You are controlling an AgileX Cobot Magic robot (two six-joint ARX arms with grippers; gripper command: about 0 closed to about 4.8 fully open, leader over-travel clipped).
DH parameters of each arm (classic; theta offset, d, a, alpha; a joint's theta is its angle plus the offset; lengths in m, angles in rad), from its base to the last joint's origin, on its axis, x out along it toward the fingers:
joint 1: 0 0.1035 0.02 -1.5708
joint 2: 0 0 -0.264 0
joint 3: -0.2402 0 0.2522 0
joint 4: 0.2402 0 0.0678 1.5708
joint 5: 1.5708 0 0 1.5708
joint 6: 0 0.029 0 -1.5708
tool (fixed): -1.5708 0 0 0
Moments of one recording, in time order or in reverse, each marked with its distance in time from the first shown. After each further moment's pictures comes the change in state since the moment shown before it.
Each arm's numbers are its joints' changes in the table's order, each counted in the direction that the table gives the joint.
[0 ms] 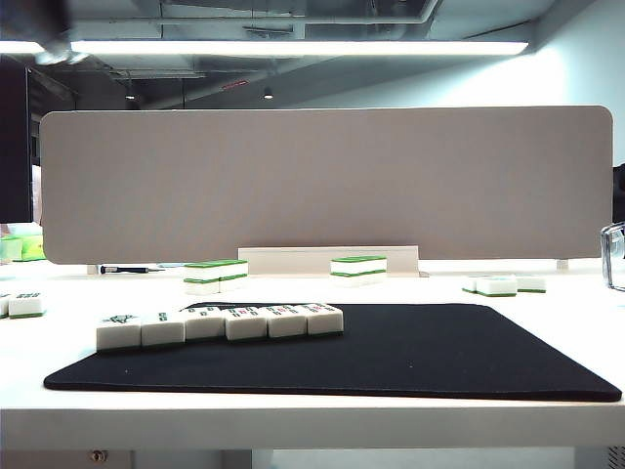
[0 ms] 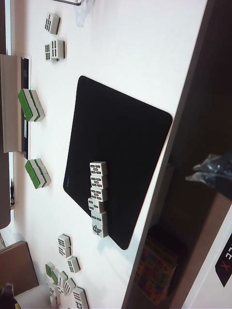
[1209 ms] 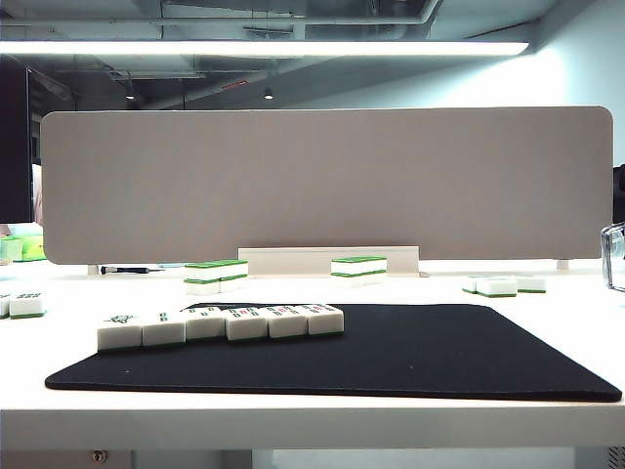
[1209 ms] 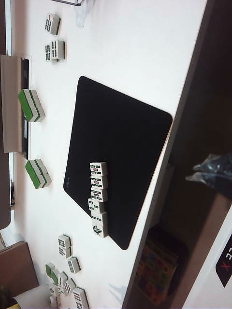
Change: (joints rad) left arm 0.415 -0.898 1.028 -0.491 -0.001 -0.126; right arm -0.001 0.000 0.000 0.000 0.000 0.000
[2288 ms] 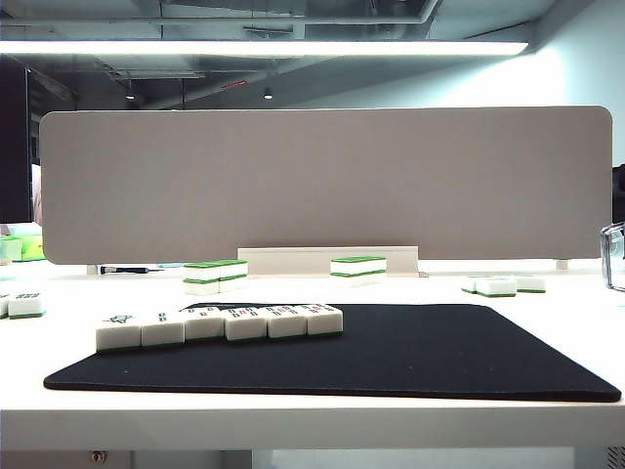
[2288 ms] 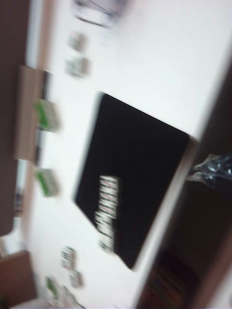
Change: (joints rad) left arm -0.001 -0.071 -0.002 0.102 -0.027 0.041; right arm 0.000 0.000 0.014 -0.065 -0.034 -0.079
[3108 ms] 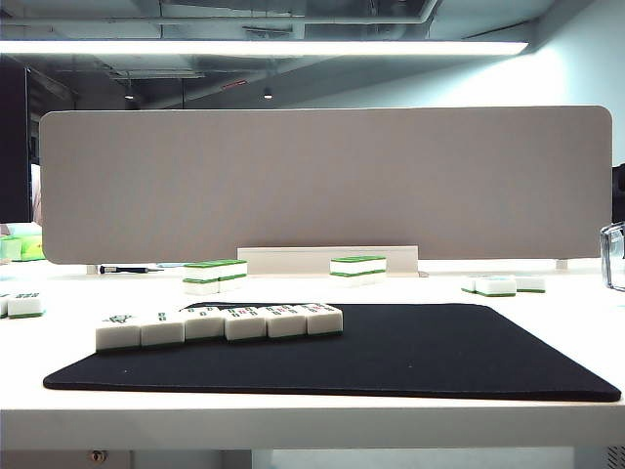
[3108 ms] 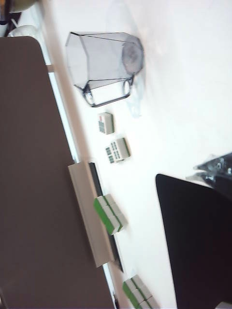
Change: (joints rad) left arm 0.000 -0.001 0.000 0.002 0.000 0.000; right arm 0.000 -0.005 0.966 -1.244 -0.367 0.347
